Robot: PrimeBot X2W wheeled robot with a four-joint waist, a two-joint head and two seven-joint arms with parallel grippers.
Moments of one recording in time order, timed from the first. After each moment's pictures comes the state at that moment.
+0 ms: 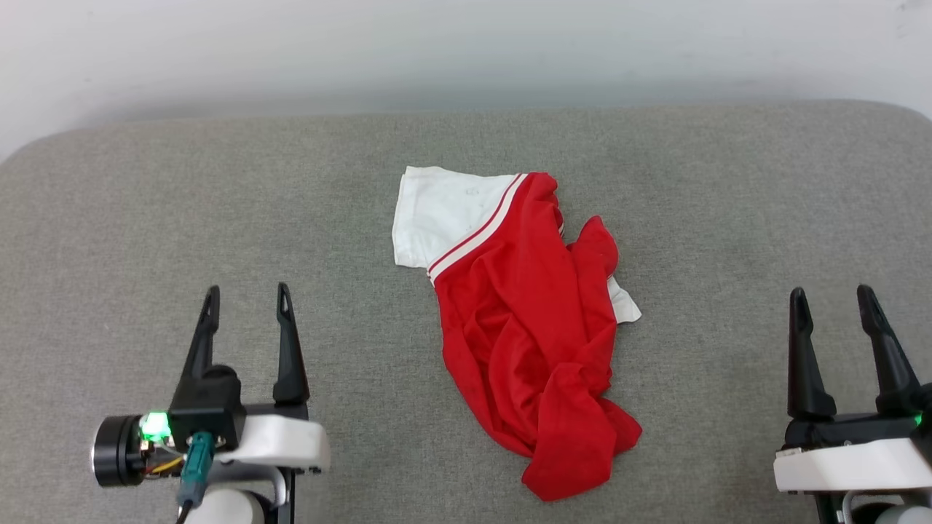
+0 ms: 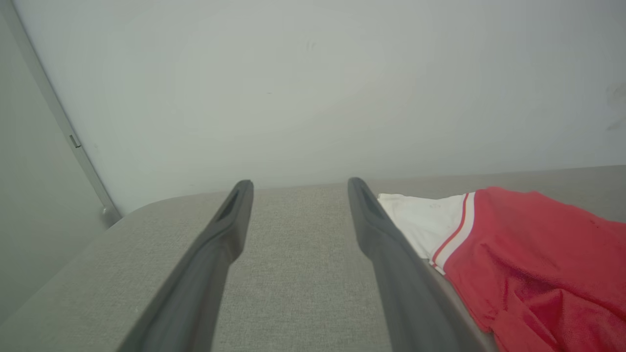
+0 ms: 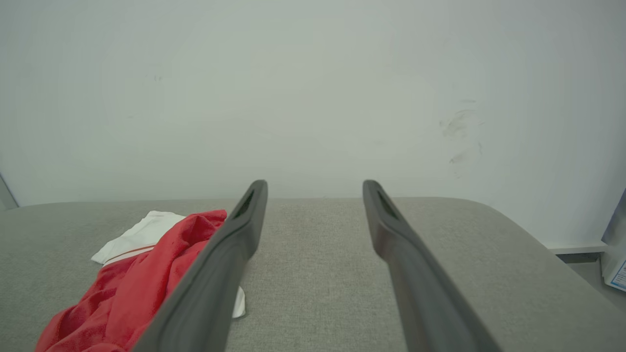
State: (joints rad) left arm -0.17 0.40 -0.43 -0.01 -0.37 0.49 -0.26; right arm -0.01 -0.05 -0.11 -0.06 0.10 0.13 -0.26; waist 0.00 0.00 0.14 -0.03
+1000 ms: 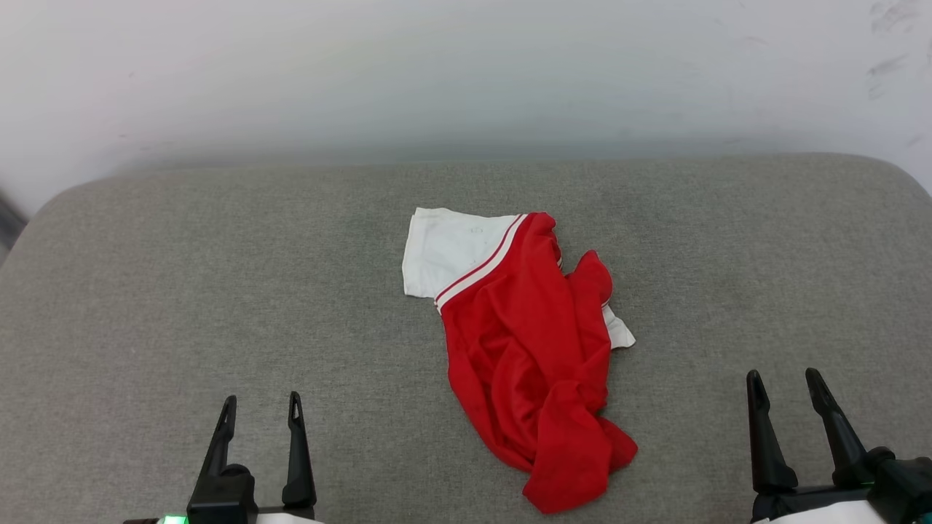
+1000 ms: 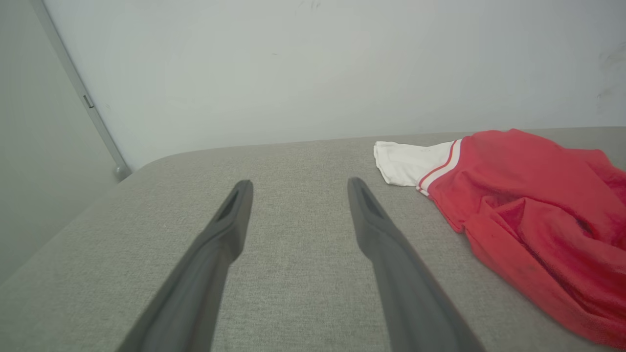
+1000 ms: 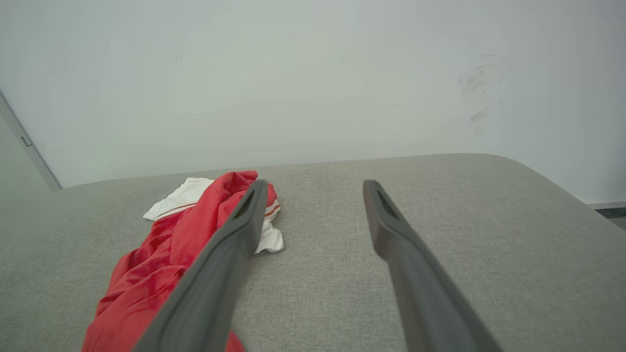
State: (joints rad) left arm 0.12 0.16 -0.17 0.02 -0.12 0.23 -0.26; right arm 0.13 -0.05 -0.04 0.00 0.16 0.13 -0.26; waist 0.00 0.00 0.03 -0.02
